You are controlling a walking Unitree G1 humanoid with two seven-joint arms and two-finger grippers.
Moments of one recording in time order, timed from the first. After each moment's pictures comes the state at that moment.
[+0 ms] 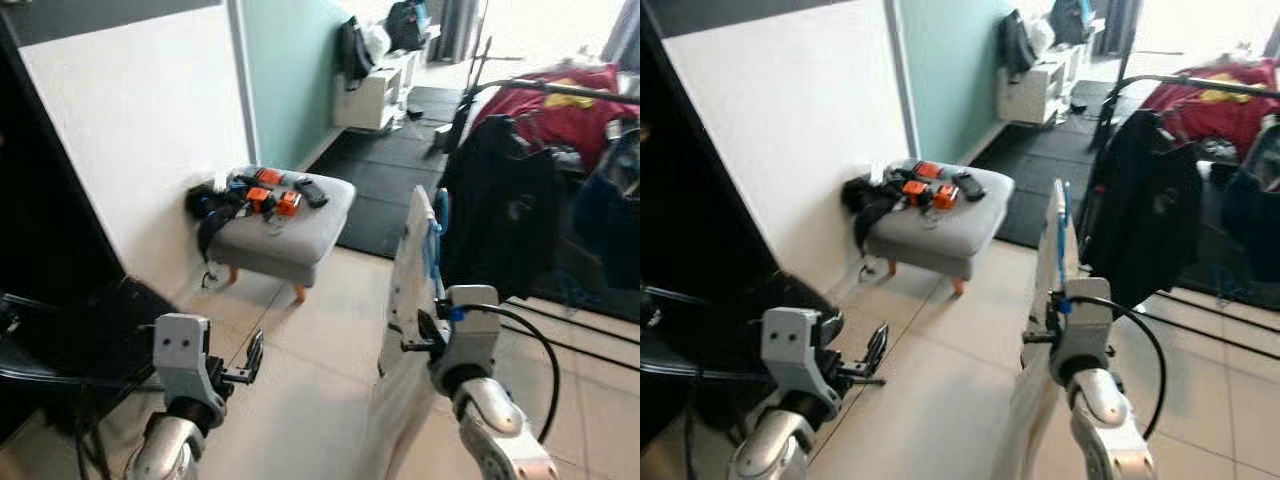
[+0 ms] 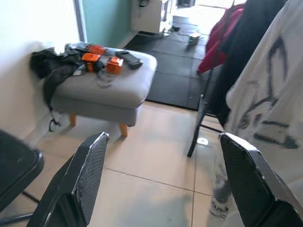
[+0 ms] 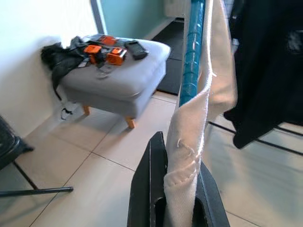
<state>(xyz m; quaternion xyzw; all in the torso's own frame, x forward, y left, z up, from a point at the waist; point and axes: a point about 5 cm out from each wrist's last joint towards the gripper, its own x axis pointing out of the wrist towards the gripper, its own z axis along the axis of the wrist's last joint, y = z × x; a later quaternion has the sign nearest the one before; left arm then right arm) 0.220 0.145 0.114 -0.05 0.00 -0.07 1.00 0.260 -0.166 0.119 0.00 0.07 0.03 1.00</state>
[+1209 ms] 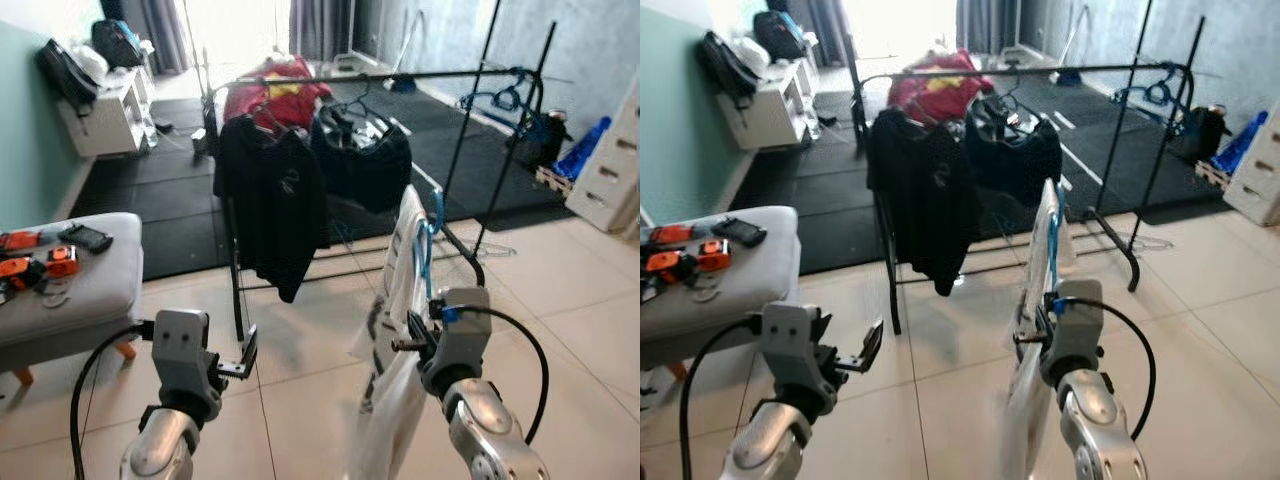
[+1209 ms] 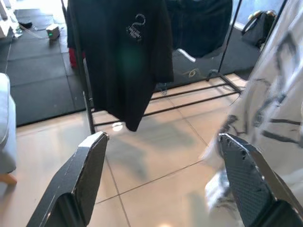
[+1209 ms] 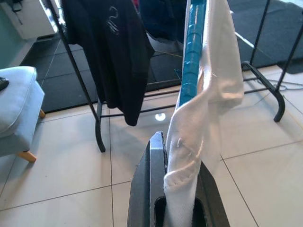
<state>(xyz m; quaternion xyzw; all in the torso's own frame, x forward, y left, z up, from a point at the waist) 0.229 0.149 0.117 -0.02 0.01 -0.06 1.00 0.259 -0.161 0.116 0.02 0.07 0.03 1.00</state>
